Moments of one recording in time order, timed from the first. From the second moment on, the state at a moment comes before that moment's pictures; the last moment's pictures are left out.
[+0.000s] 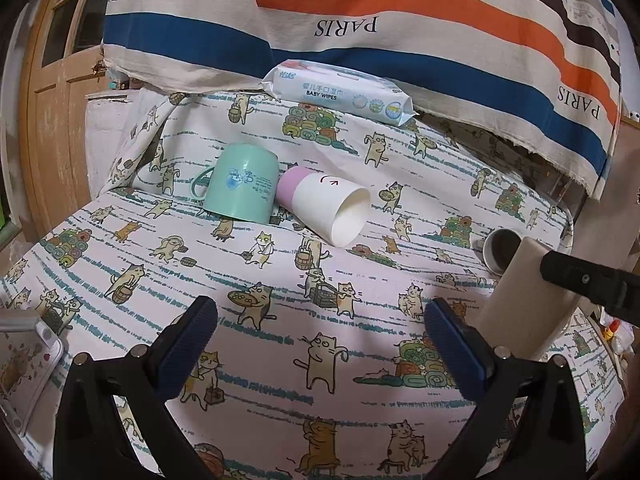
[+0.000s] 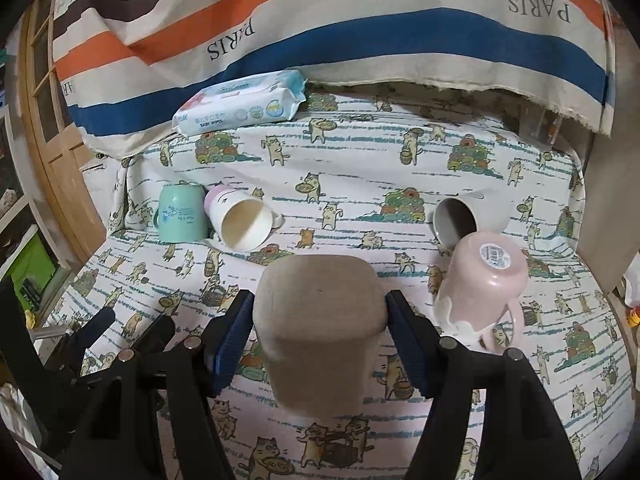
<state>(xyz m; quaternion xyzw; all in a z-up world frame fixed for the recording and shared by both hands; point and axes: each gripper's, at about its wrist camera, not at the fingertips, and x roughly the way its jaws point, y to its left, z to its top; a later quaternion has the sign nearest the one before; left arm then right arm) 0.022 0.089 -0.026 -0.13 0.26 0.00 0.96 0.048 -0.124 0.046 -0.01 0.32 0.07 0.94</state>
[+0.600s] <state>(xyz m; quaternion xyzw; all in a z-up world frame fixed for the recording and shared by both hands) 0.021 0.083 -0.025 -0.12 0.26 -0.02 0.96 0.019 -0.146 0.050 0.00 0.23 0.07 0.97</state>
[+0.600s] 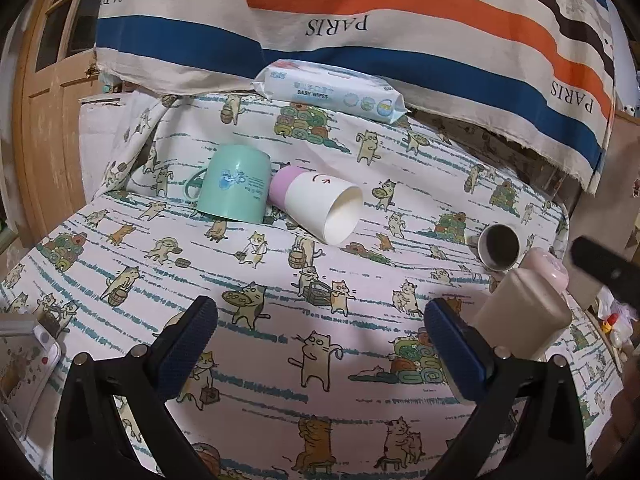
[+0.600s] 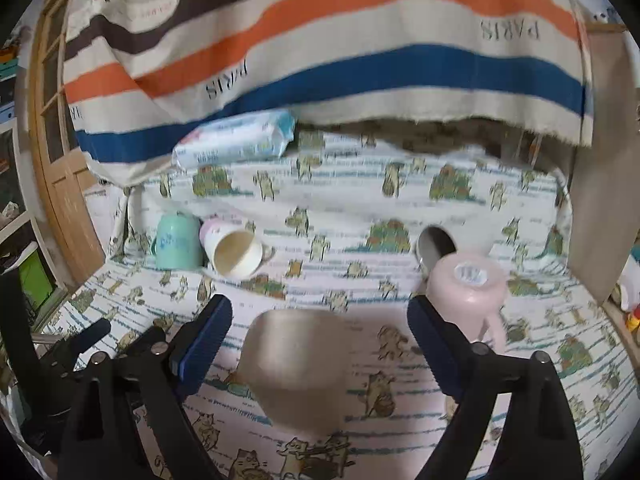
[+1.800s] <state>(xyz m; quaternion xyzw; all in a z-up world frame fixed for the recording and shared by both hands) -0.025 0.044 0.000 -0.01 0.14 -0.03 0.99 -0.034 -0.201 0.010 -0.01 0.11 0.08 0.99</state>
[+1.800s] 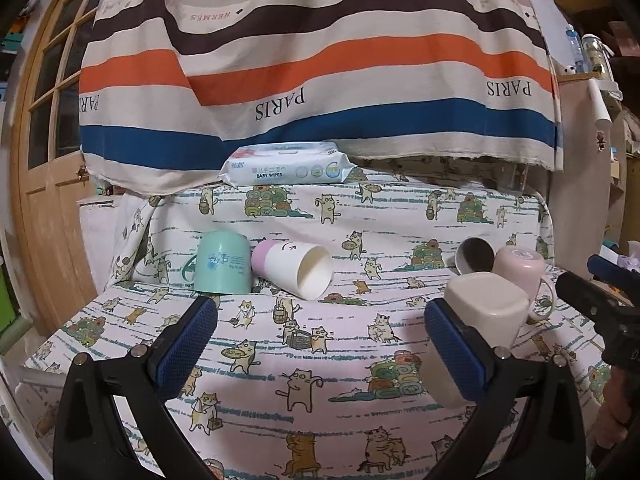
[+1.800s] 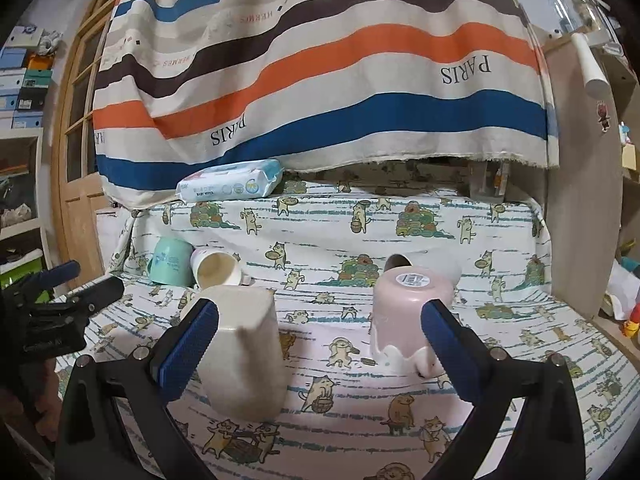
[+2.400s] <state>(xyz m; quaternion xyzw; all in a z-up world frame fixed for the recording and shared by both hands) -0.022 0.042 -0.003 0.00 0.15 -0.01 0.99 -0.028 -0.198 0.007 -0.02 0.13 0.06 0.99</state>
